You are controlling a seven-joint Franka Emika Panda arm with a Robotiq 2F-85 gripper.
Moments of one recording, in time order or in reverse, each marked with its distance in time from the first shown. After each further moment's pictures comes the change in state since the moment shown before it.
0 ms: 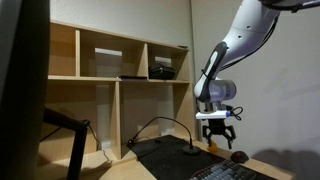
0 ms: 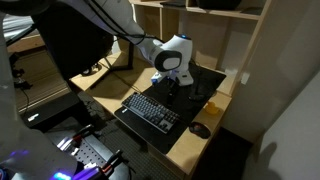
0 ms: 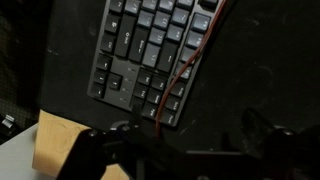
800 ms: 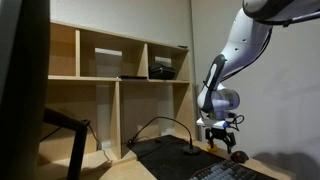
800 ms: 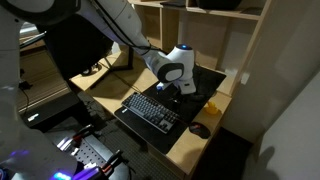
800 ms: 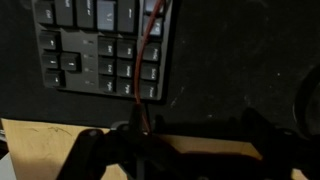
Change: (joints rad) arm 0.011 0.102 -0.047 0.012 0.025 0.227 0.164
